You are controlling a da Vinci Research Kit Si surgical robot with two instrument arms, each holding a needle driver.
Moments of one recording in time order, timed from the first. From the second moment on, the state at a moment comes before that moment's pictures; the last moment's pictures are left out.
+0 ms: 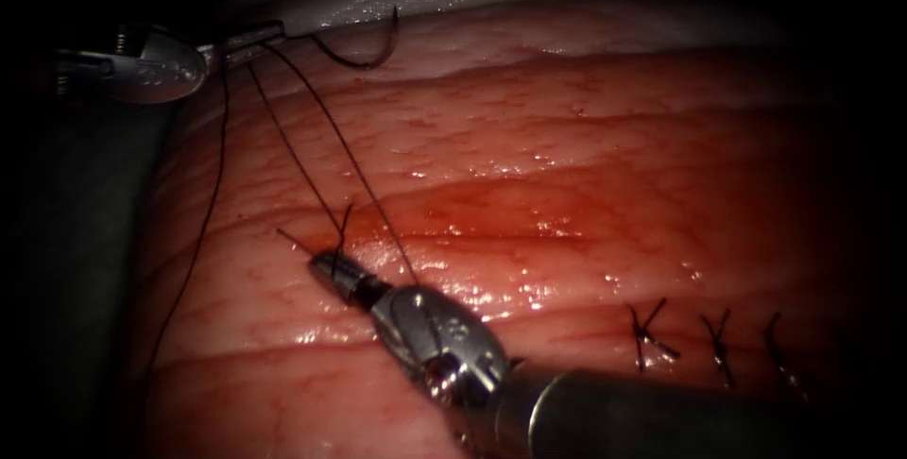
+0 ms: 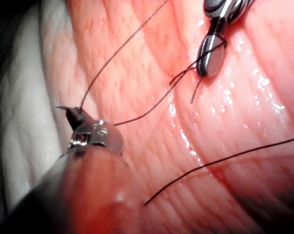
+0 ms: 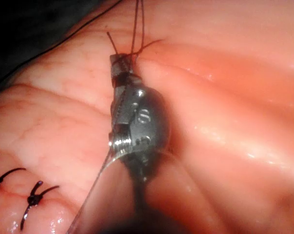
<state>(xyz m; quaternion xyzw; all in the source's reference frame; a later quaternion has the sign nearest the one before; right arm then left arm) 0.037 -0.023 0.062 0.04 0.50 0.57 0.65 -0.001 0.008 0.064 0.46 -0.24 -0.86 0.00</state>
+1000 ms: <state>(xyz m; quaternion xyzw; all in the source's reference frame) 0.036 -0.022 0.062 0.19 0.47 0.64 0.58 -0.003 0.002 0.058 0.50 -0.23 -0.84 0.02</state>
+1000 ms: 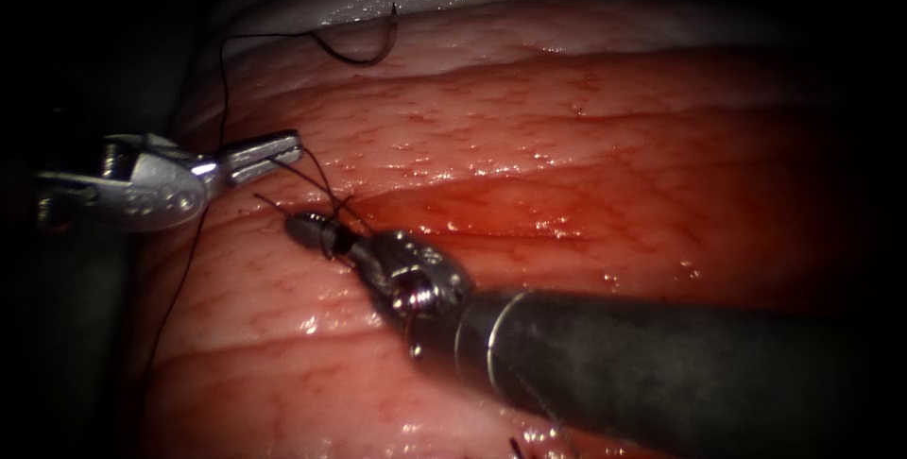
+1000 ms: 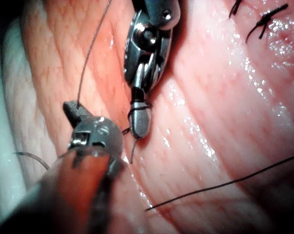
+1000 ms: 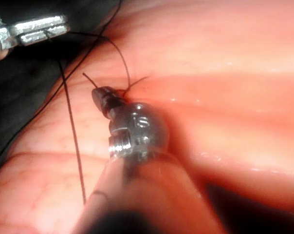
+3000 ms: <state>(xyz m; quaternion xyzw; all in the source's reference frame) 0.034 -0.022 0.056 0.01 0.49 0.51 0.71 -0.002 0.010 0.064 0.49 -0.23 -0.84 -0.03</state>
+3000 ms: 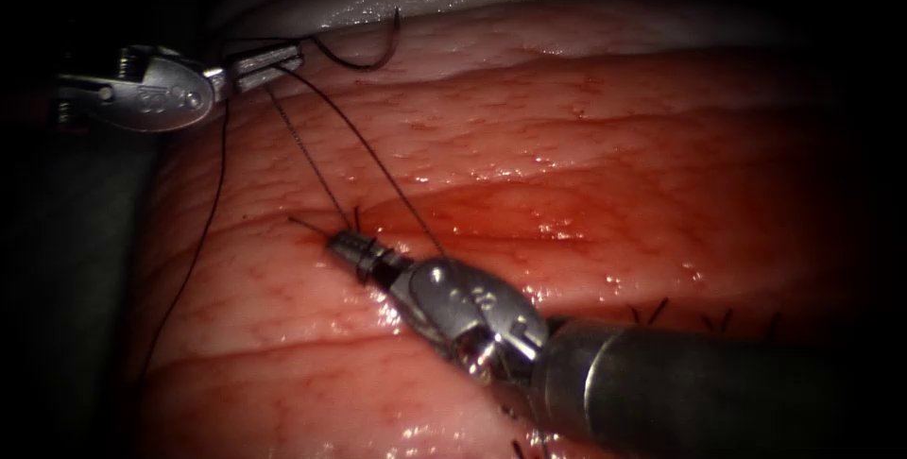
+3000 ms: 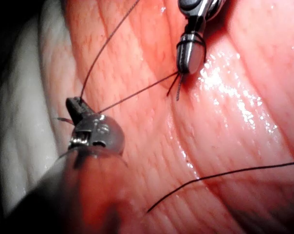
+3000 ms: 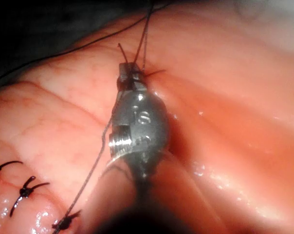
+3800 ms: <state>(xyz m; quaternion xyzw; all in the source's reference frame) 0.036 -0.024 0.058 0.01 0.48 0.50 0.72 0.000 0.022 0.079 0.46 -0.27 -0.84 -0.04</state>
